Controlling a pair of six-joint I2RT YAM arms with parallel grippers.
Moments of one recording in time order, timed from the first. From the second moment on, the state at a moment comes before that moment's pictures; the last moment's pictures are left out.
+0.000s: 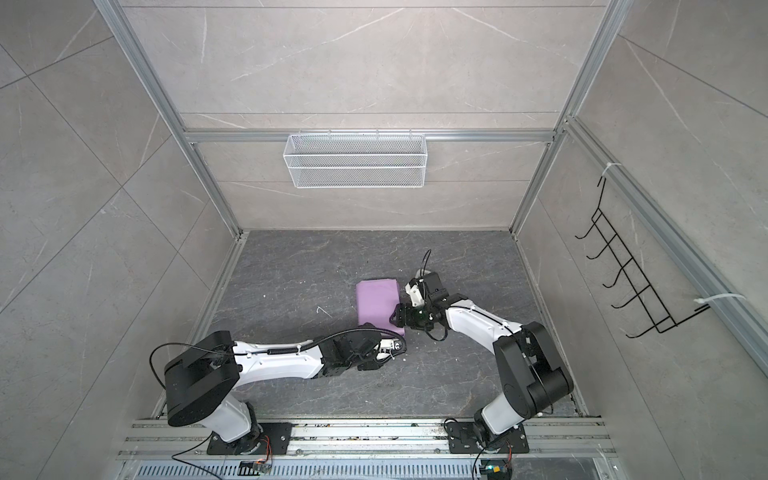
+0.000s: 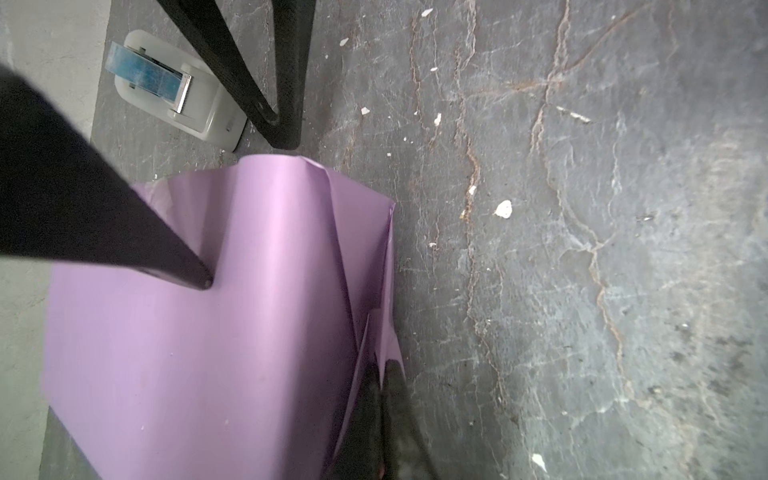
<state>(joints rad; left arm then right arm) -1.11 1.62 0.84 -0.06 -0.19 0.58 0.43 1.57 0.90 -0.37 -0.41 0.45</state>
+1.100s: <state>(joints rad) -1.10 1.70 1.03 -0.29 -0.15 0.80 0.43 1.58 0.90 -0.34 -0.43 0.44</state>
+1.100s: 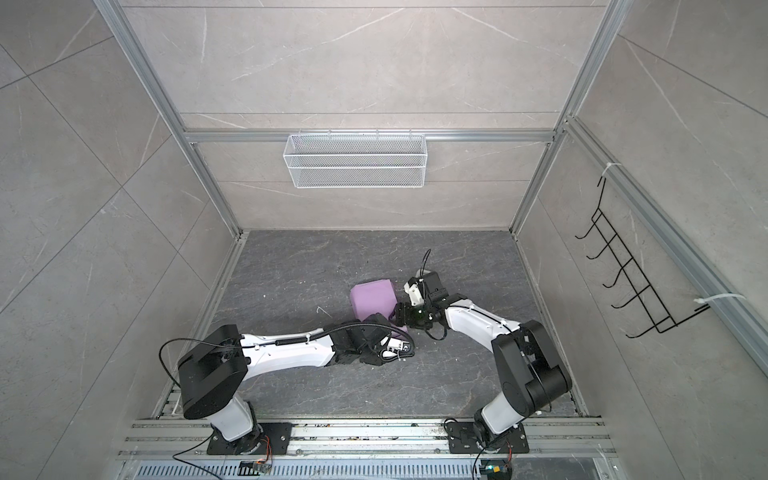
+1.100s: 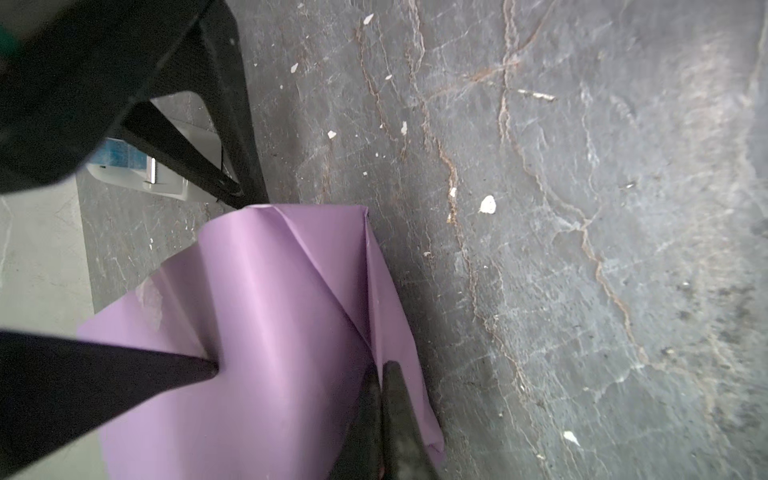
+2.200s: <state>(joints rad) -1.10 1.57 0.91 -0.17 -0.20 0.71 0.43 1.32 0.80 -0.37 -0.36 0.37</state>
